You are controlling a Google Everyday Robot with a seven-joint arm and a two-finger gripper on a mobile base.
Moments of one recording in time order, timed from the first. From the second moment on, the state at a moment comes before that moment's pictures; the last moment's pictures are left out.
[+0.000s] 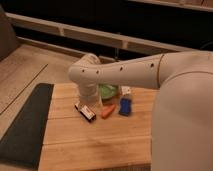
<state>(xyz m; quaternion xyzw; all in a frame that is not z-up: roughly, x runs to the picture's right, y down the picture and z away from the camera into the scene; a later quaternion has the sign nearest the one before) -0.074 0.097 0.713 -0.24 0.24 0.67 0.66</state>
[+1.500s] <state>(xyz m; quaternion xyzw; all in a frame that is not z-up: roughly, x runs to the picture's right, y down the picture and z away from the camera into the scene) 0.070 0.058 0.706 -0.11 0.28 0.74 0.60</state>
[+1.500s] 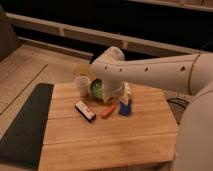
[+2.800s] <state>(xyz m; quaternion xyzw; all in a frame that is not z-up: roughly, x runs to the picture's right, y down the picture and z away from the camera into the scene) 0.229 -0.041 0.745 -0.16 0.09 0.73 0.66</state>
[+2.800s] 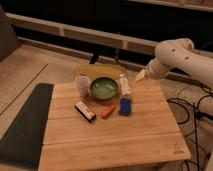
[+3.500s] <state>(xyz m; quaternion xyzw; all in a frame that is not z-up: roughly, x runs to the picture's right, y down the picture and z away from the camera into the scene) 0.189 -0.044 0.765 -0.19 0.06 0.70 0.69</state>
